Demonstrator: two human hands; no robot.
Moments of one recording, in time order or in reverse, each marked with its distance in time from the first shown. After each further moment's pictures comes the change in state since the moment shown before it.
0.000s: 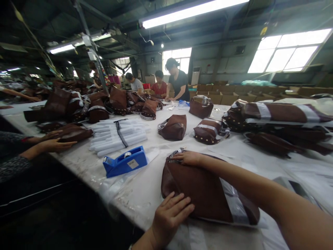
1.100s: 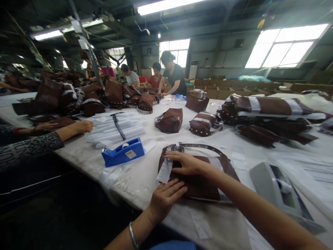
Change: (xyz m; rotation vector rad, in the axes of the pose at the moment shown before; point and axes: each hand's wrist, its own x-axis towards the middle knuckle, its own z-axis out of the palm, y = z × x) left_hand -0.001 0.002 -0.002 -0.032 -0.042 -0.003; right_hand -0.011 -0.122 -0.011 0.318 0.261 0.312
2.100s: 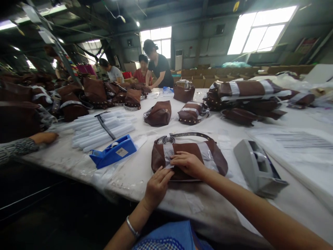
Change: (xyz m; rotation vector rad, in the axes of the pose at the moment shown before) left_hand 0.001 -0.004 -0.004 -0.119 -0.039 -0.042; right_hand -0.074 -0.004 0.045 -0.166 0.382 -0.111
